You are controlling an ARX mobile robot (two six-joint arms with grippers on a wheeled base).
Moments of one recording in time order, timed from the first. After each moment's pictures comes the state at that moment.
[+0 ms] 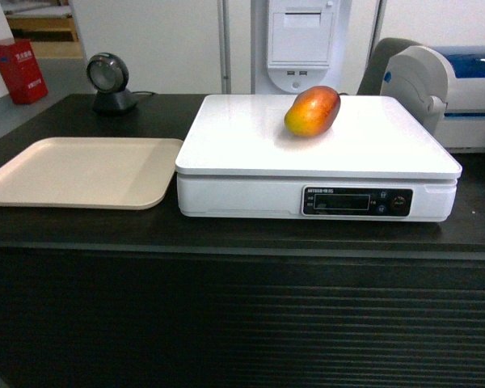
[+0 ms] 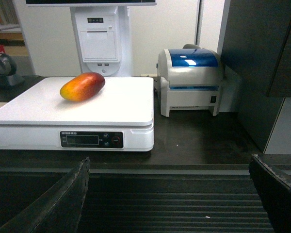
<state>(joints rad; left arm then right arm) 0.00 0.01 0.01 0.00 0.00 0.00 0.00 0.01 0.01 0.00 0.00 0.00</state>
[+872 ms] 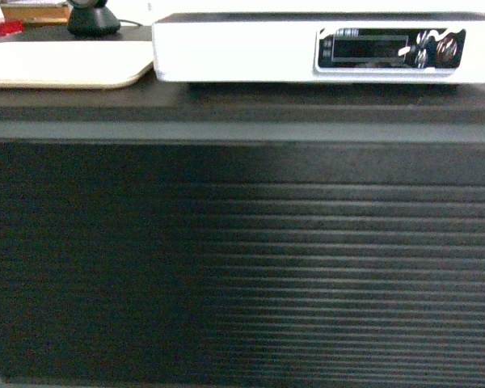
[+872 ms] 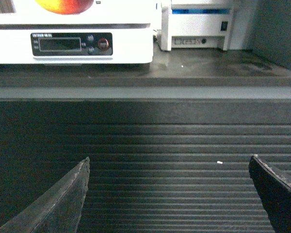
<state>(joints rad) 0.00 0.01 0.01 0.00 0.00 0.00 0.00 0.01 0.01 0.00 0.00 0.00</state>
